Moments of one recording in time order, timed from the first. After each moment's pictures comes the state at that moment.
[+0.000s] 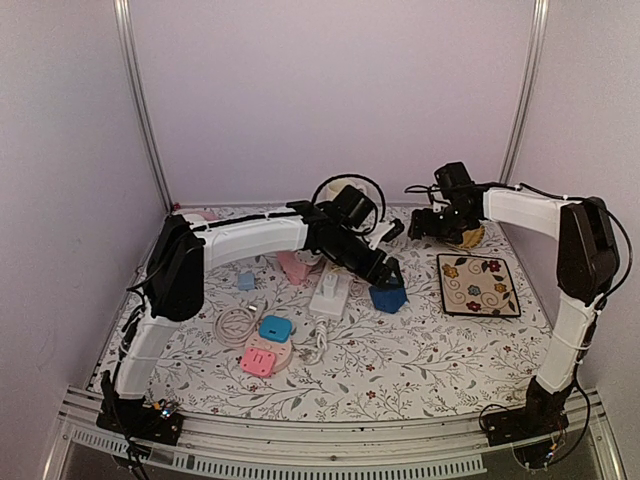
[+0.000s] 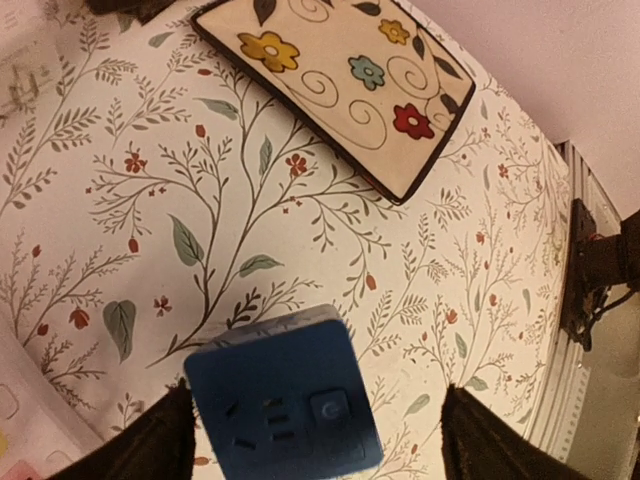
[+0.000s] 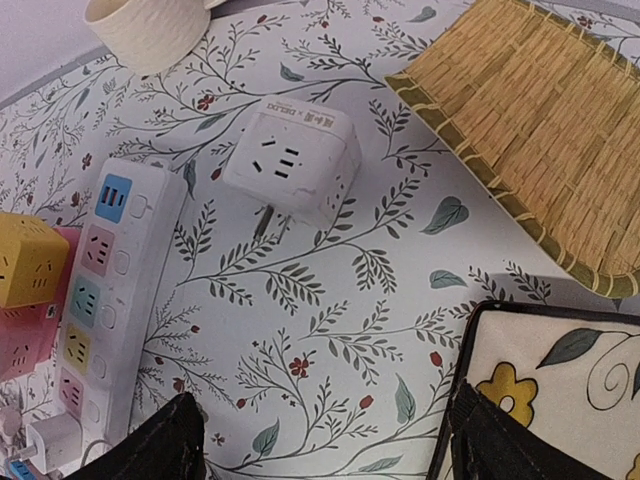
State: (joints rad) left arm -0.90 2.37 2.10 -0.57 0.41 -0.16; right arm 0.35 1.88 1.47 -0.51 0.00 0.35
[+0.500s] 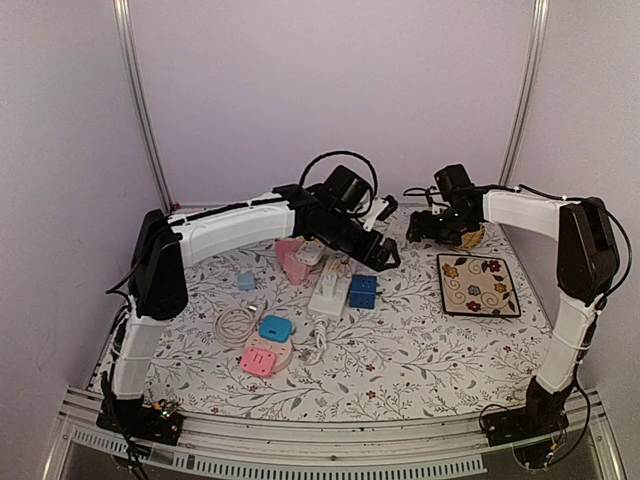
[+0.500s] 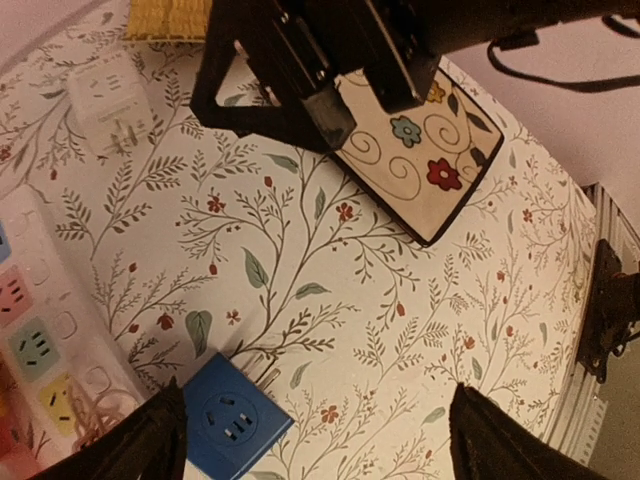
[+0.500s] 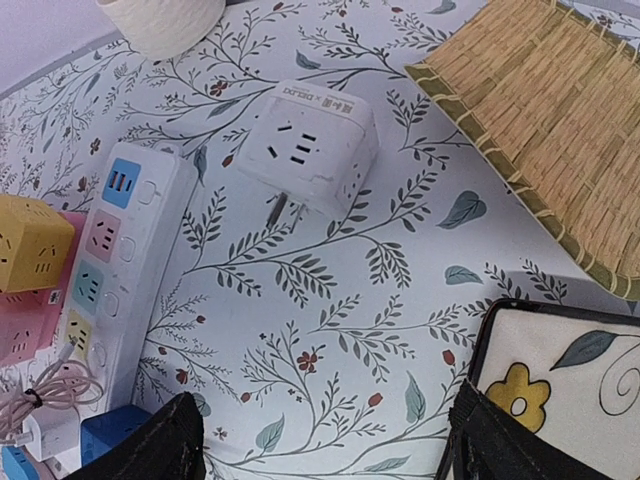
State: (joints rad) left arm -0.91 2.30 2.12 -0.60 0.26 -0.15; right arm 0.35 1.88 1.45 -0.50 -0.04 0.33
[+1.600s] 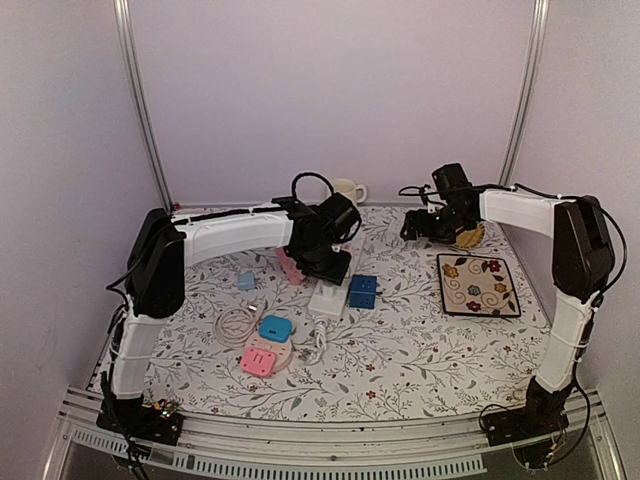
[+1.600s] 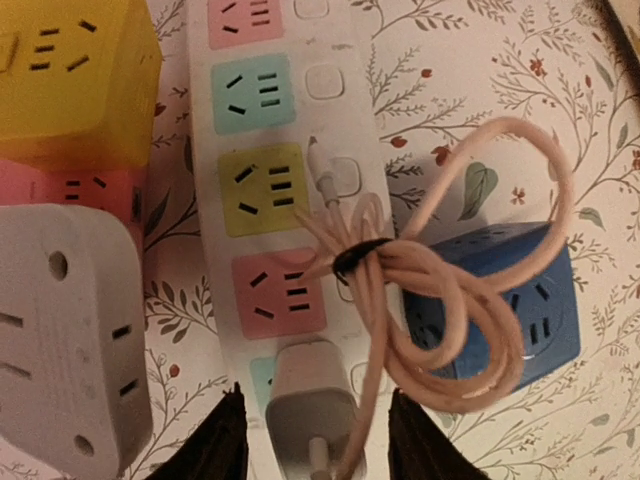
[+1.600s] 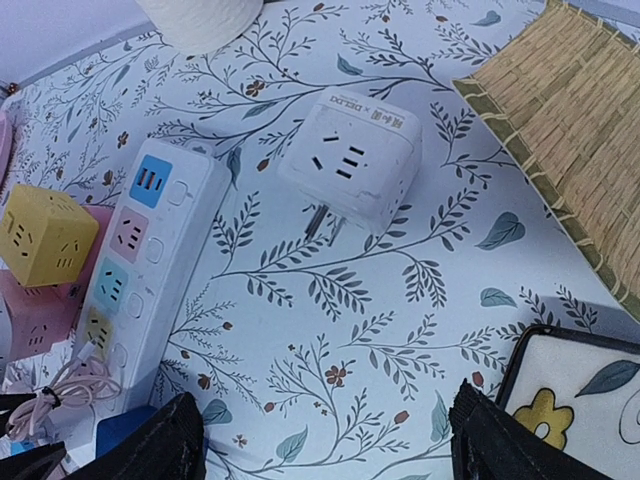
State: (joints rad) left arm -0.89 2.25 1.95 -0.84 -0.17 -0.45; right arm 0.35 1.92 1.48 -0.47 -0.11 0.30
